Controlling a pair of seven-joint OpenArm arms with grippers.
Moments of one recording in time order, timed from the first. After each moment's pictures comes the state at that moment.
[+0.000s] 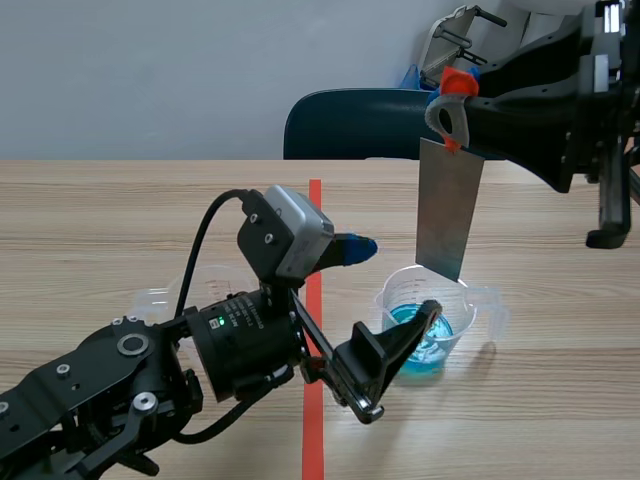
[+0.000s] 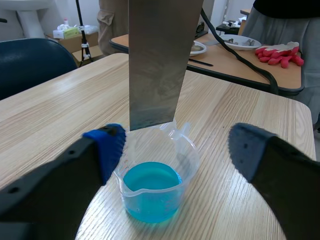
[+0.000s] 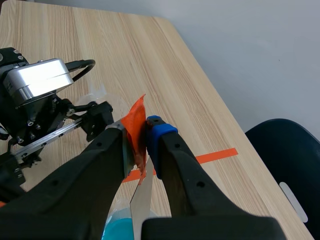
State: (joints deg) left arm 2.1 -17.8 37.9 83.7 -8.0 -23.8 -20.4; right arm -2.2 56.4 -10.8 110.0 30.7 45.4 8.0
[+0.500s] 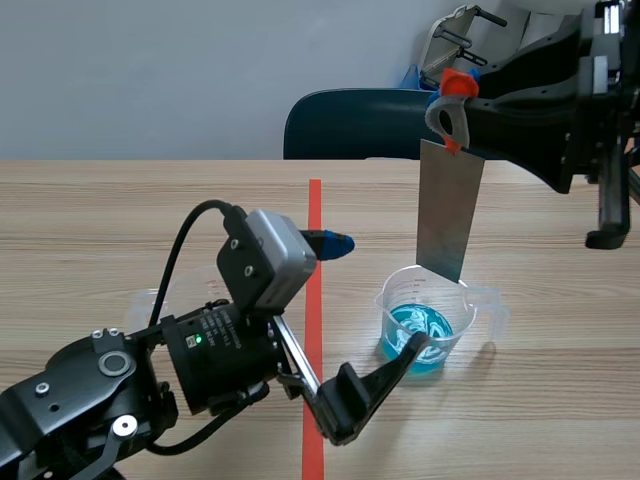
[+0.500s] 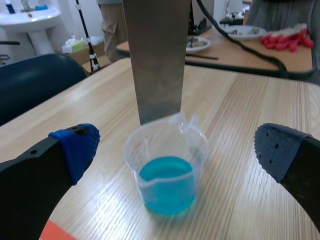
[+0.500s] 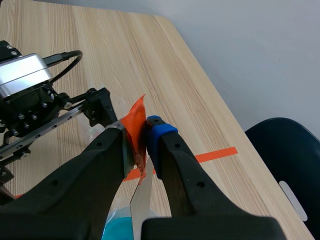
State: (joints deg) left arm 3.5 -21.3 37.9 83.7 -0.3 -22.5 -26.4; right arm -2.2 56.4 -10.8 110.0 30.7 45.4 7.7
